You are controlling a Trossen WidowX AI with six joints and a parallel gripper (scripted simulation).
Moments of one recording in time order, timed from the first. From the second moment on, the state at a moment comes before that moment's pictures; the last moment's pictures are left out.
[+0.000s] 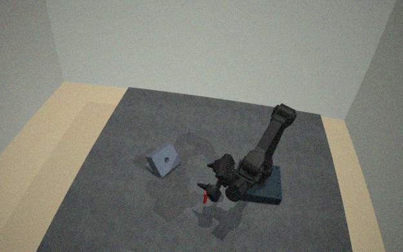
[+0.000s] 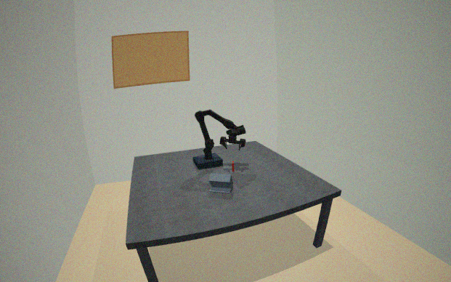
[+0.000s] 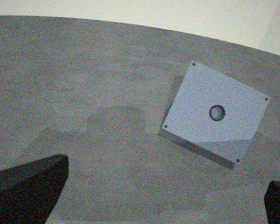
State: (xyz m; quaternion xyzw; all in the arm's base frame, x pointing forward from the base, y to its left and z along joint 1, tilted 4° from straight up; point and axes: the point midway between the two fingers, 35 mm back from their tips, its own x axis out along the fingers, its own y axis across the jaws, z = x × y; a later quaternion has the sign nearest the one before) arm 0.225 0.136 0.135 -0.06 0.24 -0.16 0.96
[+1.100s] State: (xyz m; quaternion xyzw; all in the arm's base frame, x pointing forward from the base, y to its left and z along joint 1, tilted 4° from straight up) arm 0.230 0.127 0.091 0.06 0.69 -0.11 0.71
